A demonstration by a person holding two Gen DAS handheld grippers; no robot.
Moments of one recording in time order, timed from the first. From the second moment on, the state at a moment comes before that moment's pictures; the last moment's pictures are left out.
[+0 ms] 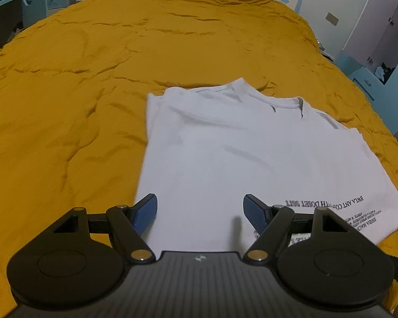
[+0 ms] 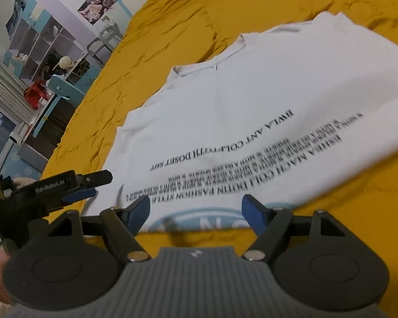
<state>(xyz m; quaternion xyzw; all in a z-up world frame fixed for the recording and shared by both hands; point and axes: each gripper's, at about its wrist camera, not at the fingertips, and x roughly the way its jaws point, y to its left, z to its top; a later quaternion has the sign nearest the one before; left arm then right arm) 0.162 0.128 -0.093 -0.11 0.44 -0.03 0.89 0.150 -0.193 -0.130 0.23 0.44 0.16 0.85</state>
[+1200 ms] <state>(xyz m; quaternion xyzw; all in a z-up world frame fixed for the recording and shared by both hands) 0.209 0.222 -0.101 -0.18 0.48 -0.06 0.86 0.112 0.042 -0.135 -0.30 0.25 0.32 0.86</state>
